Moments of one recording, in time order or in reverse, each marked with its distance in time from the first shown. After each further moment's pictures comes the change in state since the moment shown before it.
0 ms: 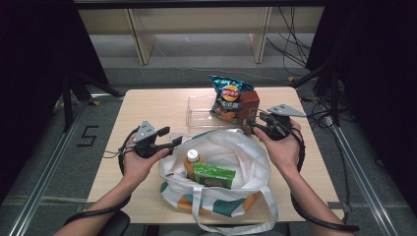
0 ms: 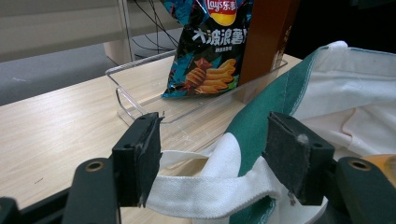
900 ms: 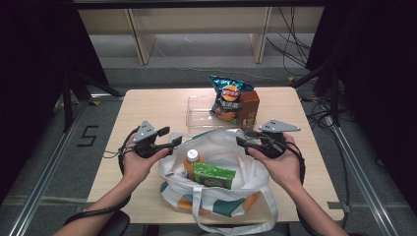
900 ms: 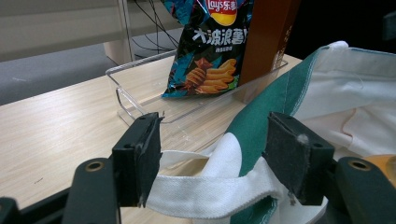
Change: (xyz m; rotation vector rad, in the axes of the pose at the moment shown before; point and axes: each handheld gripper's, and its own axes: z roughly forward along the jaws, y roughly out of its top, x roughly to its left) left arm 0.001 -0.001 0.001 -0.007 -0.005 -0.005; right arm 0.024 -0.027 -0.017 0.062 0.242 -0.092
